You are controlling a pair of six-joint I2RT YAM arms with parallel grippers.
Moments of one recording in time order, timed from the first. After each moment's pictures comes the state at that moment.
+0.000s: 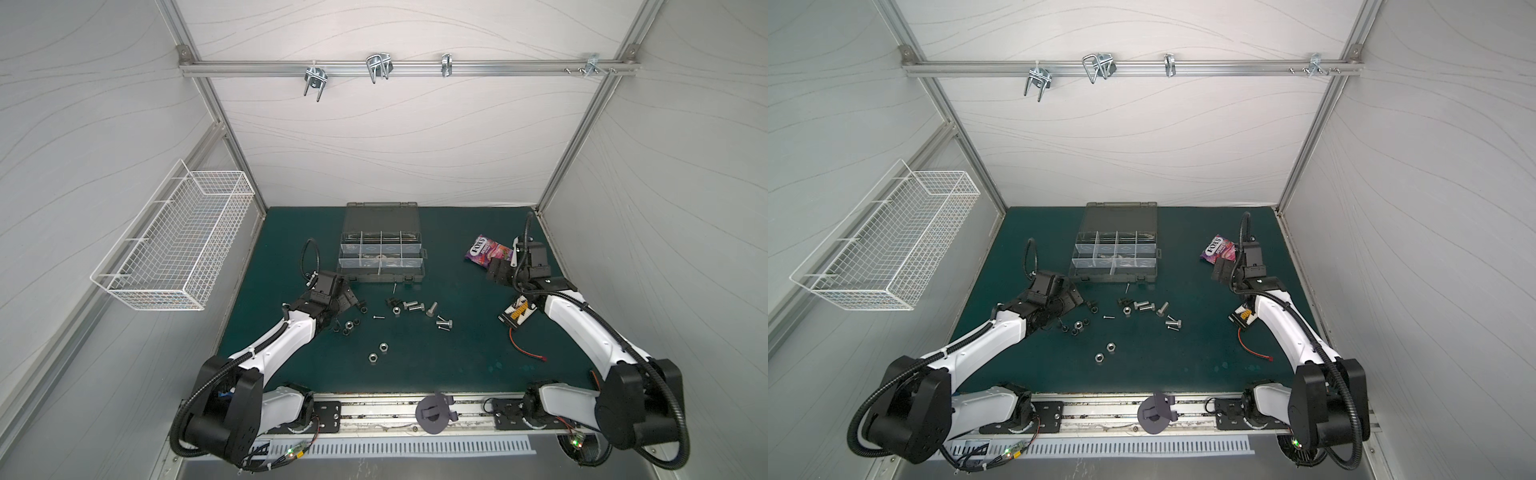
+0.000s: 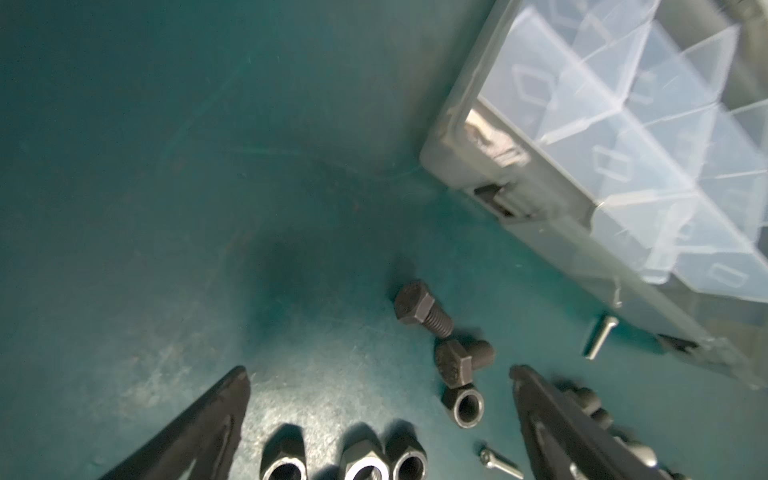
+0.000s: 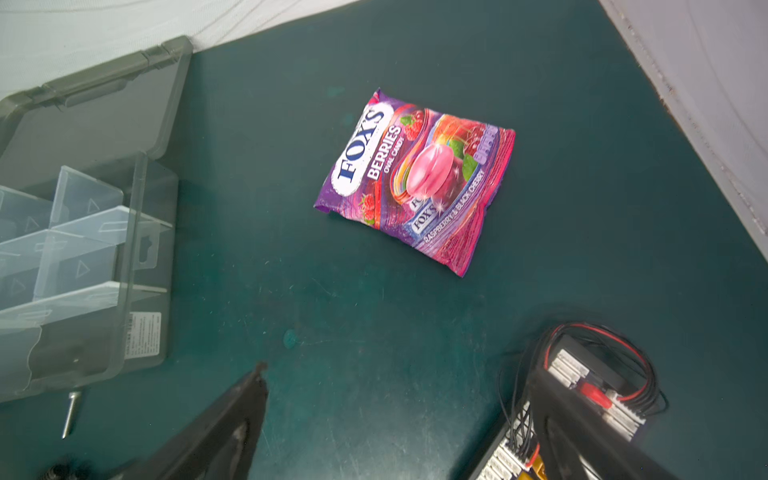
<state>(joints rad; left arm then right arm) -0.31 1.24 0.60 -0.36 -0.18 -0.87 0.18 1.23 0.83 -0.38 0.09 0.32</state>
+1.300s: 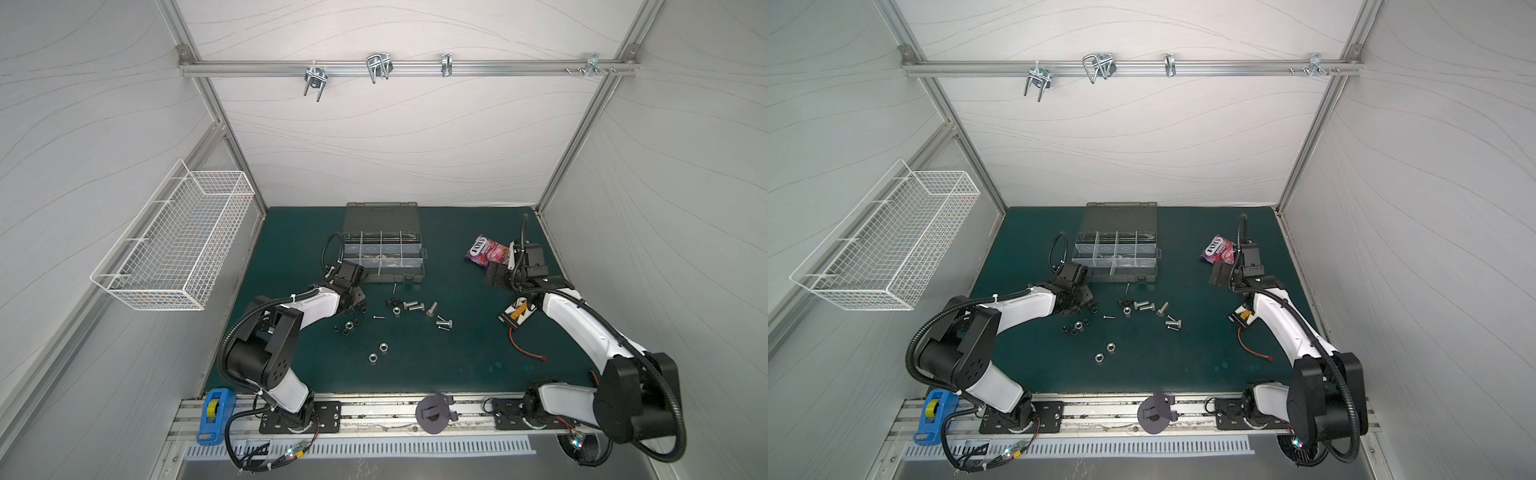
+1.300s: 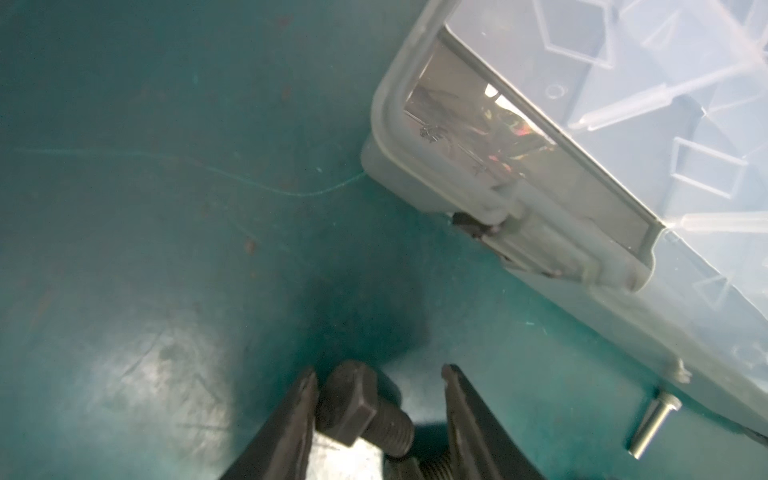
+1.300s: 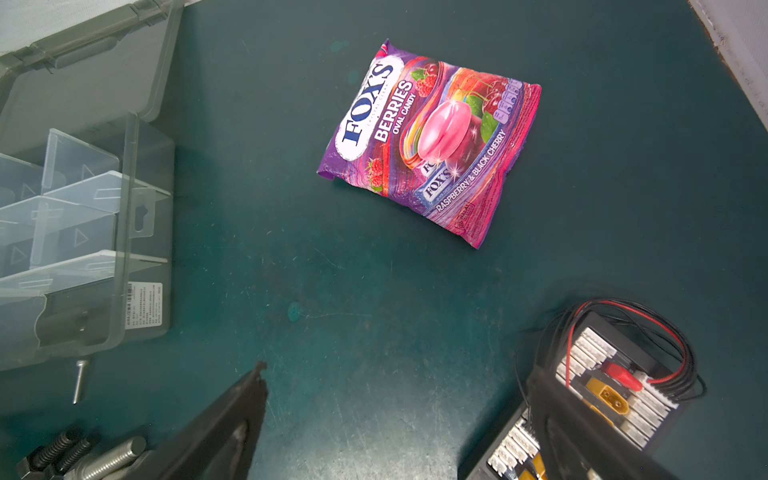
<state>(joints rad) -0.37 1.60 0.77 -0.25 -0.21 -0.93 0.19 1.25 0.83 -0.41 0.05 0.33</state>
